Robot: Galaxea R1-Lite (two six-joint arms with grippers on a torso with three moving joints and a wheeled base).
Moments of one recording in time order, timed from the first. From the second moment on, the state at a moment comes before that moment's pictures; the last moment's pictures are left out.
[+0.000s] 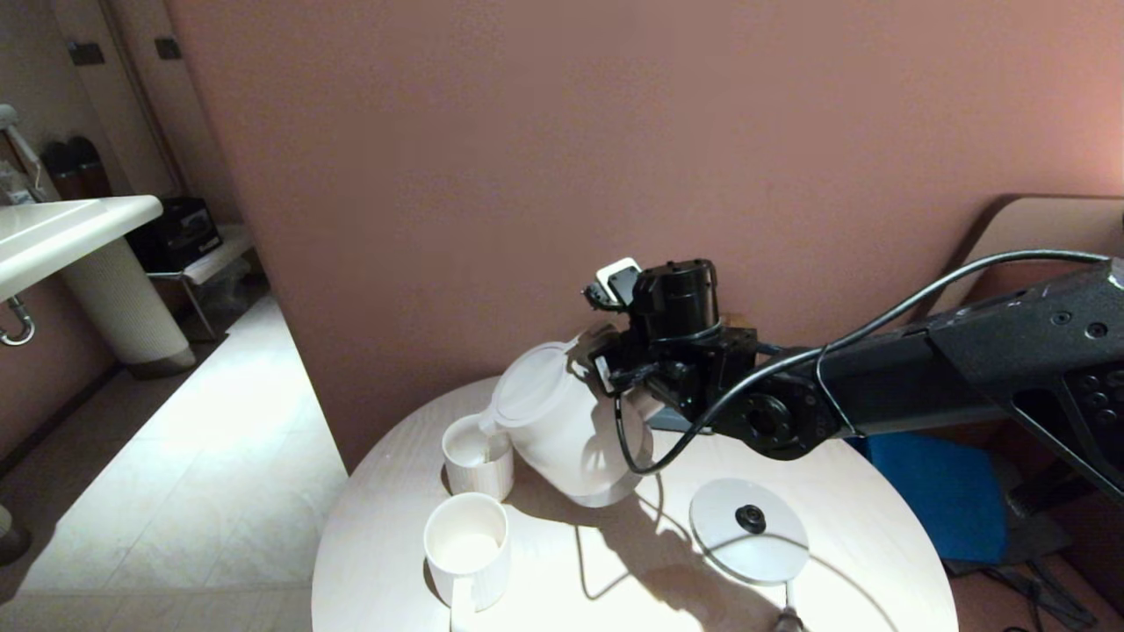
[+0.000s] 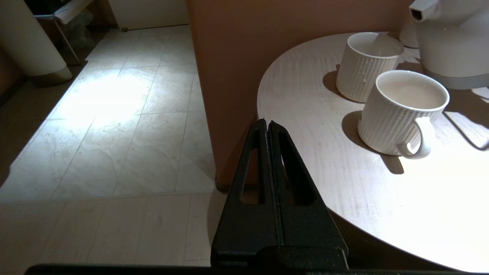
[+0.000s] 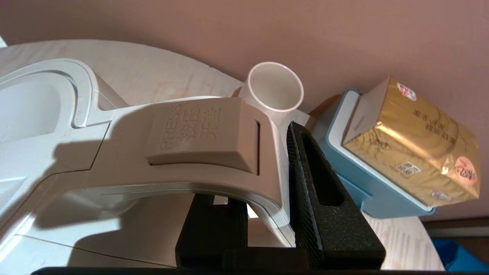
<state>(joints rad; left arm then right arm) 0.00 0.00 -0.01 0.04 0.00 0.01 0.63 2.11 -1.37 -0.43 -0.39 -0.17</state>
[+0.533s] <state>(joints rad) 0.00 0.00 -0.01 0.04 0.00 0.01 0.64 2.14 -1.39 -0.43 -0.40 -0.17</state>
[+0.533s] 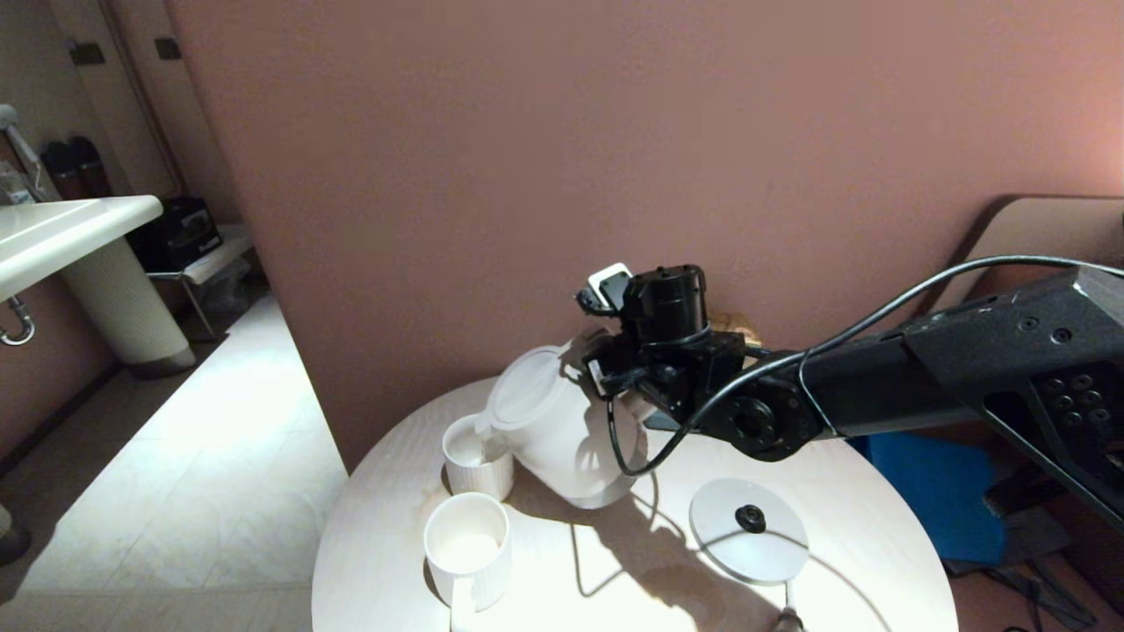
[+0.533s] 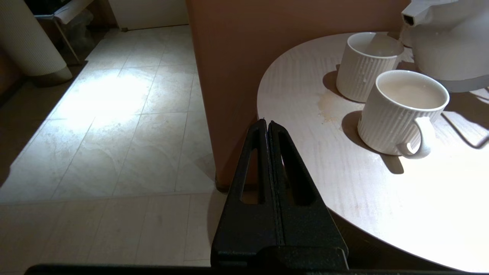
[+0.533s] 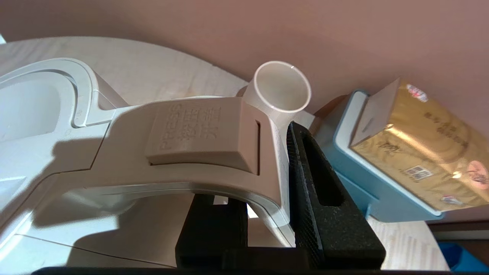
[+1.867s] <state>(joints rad) 0.00 0.00 -0.01 0.04 0.00 0.01 0.62 2.22 -1.51 -0.38 -0.42 -0.22</state>
